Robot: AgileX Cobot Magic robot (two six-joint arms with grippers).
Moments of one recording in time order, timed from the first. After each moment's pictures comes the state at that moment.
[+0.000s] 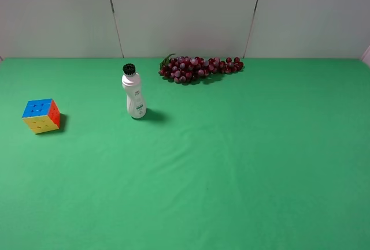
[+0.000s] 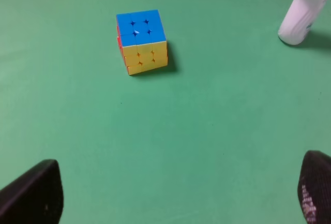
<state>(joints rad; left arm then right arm) -0.01 0.00 -0.49 0.01 1.05 -0.01 -0.08 -0.01 -0.49 0.02 1.03 0.01</state>
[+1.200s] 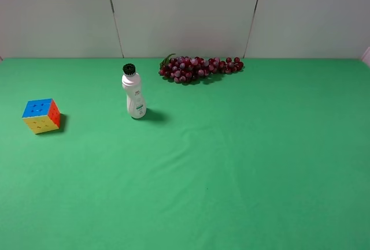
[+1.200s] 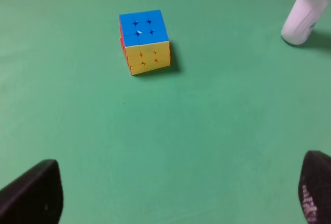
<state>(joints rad) -0.01 0.00 -0.49 0.02 1.05 -0.01 -0.08 -0.01 -0.49 0.02 1.03 0.01</state>
